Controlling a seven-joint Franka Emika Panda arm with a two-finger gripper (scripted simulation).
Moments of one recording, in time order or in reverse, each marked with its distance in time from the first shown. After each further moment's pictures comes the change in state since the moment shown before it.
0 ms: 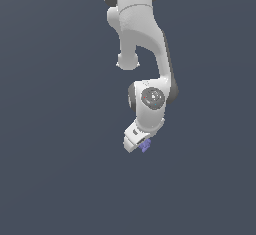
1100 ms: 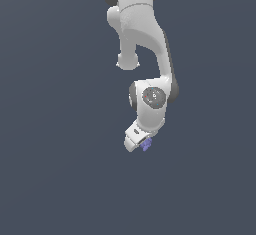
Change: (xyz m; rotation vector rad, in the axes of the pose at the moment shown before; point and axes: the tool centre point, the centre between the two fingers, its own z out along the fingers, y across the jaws) arm 0.001 -0.004 -0.001 0.000 0.000 0.000
